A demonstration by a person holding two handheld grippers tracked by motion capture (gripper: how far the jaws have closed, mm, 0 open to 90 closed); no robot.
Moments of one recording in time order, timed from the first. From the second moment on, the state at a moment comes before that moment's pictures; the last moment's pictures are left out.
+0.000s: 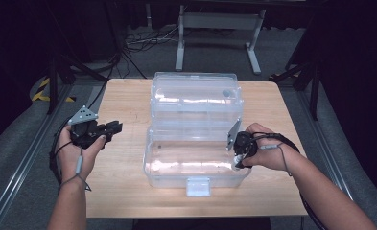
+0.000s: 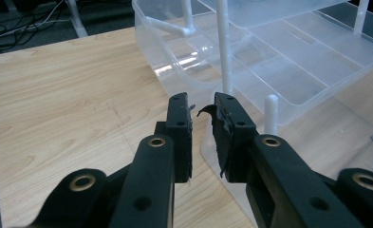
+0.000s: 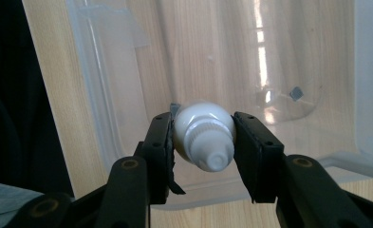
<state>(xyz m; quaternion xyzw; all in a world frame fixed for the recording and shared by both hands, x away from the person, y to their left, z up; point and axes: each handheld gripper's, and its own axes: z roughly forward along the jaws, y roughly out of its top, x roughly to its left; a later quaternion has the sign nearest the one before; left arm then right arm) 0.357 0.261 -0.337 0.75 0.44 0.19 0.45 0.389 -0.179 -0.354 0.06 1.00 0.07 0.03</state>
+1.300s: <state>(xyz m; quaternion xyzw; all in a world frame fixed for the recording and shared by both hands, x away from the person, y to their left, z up) 0.357 0.261 -0.338 0.75 0.44 0.18 0.45 0.393 -0.170 -0.392 0.05 1.00 0.04 0.00</state>
